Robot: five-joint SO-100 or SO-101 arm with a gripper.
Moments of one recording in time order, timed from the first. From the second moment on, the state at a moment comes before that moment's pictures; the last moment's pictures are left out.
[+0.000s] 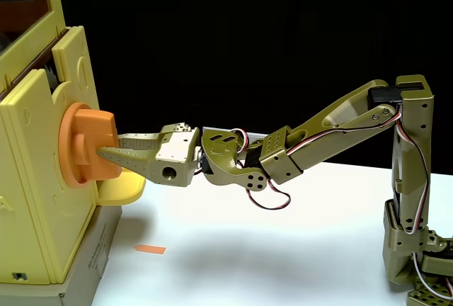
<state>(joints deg) -1.3 89.5 122.3 -42.2 99.2</state>
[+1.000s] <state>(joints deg) -5.4 121.9 154.0 -36.3 47.3</state>
